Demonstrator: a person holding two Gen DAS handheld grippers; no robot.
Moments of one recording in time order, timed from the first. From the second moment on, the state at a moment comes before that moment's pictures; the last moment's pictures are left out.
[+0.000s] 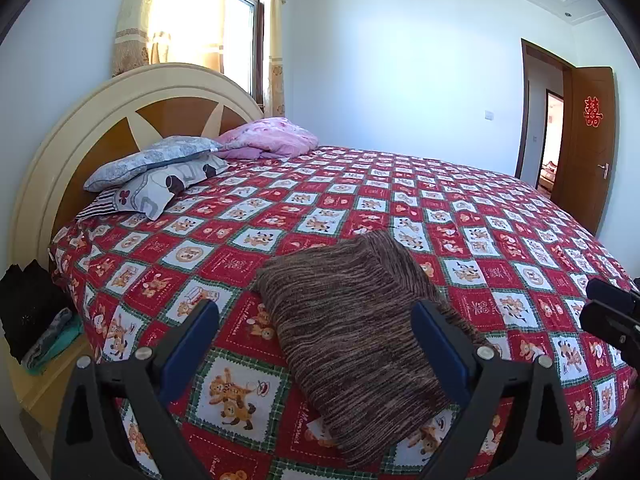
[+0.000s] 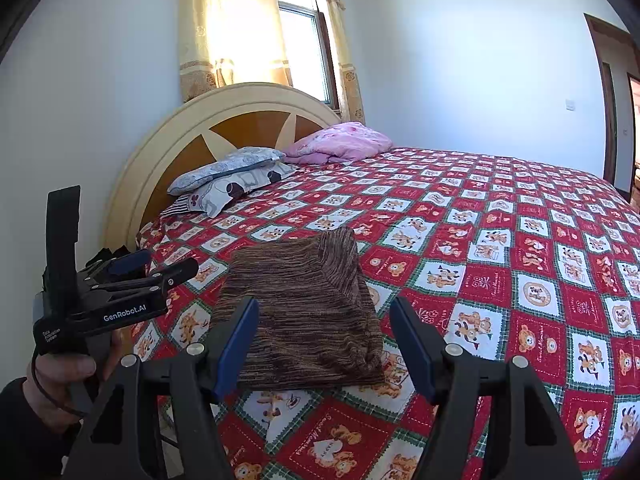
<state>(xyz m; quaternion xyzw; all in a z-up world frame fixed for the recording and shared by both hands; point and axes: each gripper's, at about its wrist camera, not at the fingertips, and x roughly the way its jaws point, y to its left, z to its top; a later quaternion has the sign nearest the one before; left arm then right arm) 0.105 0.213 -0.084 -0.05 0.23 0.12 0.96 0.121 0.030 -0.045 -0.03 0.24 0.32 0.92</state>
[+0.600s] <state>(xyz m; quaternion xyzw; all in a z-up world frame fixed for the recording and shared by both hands) 0.105 0.208 -0.078 -0.06 0.23 0.12 0.96 0.108 0.030 -0.036 -0.03 0.20 0.32 0.93</state>
